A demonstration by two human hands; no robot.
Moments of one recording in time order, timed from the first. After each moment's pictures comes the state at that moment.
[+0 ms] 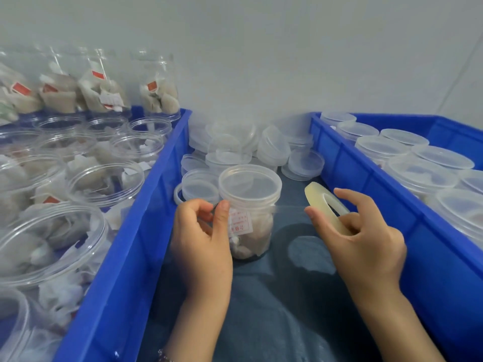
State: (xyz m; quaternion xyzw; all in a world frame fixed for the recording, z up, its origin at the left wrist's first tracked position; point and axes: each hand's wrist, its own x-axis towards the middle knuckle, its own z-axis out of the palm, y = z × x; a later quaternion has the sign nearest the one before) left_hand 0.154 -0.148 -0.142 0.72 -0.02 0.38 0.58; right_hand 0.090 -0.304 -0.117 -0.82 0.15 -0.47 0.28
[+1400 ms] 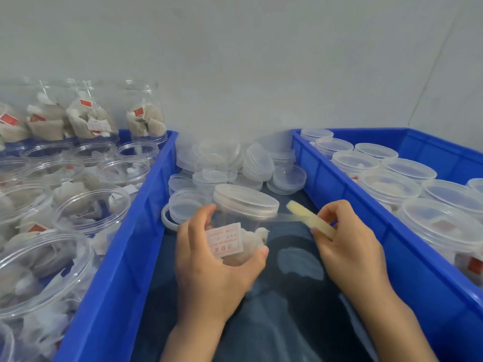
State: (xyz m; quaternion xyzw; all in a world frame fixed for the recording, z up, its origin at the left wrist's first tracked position) left_hand 0.135 -0.154 -0.132 0.77 -0.14 0.29 0.55; right_hand 0.085 -0.330 -0.104 -0.89 0.18 -0.31 0.27
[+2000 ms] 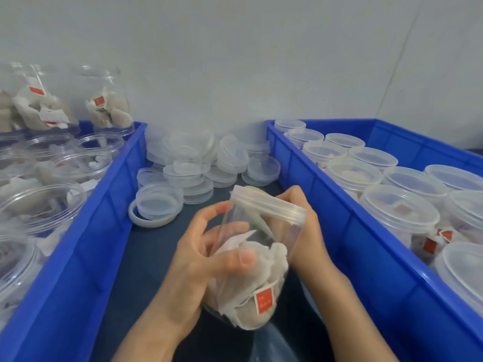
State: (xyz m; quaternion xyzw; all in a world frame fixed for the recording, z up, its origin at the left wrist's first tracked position) left_hand 0.120 -0.155 -0.107 0.59 -0.26 -0.17 0.75; right_hand 0.105 -0.329 -0.117 -0.83 0.11 -0.29 0.46
